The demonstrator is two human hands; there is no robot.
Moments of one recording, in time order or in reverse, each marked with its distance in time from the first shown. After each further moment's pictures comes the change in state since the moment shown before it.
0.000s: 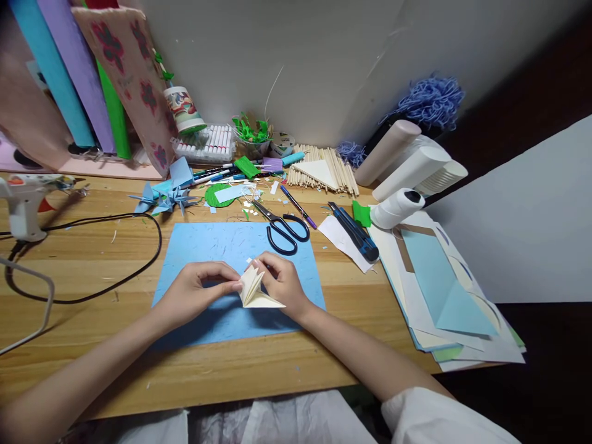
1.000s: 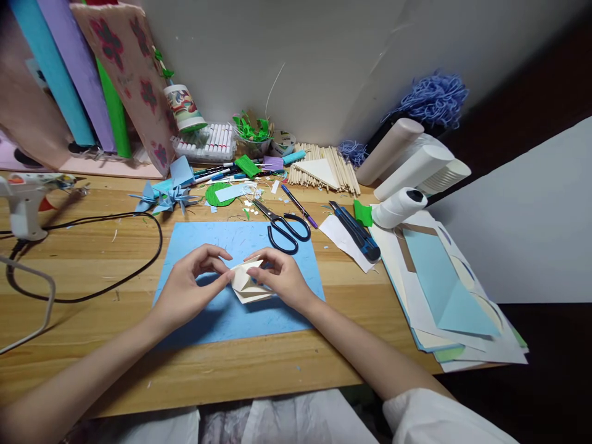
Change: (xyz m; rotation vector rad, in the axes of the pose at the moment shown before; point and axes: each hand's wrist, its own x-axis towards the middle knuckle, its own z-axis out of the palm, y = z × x) left_hand -0.003 0.002 0.002 0.031 0.229 0.073; right_hand 0.007 0.003 -0.008 0.231 -0.092 0.115
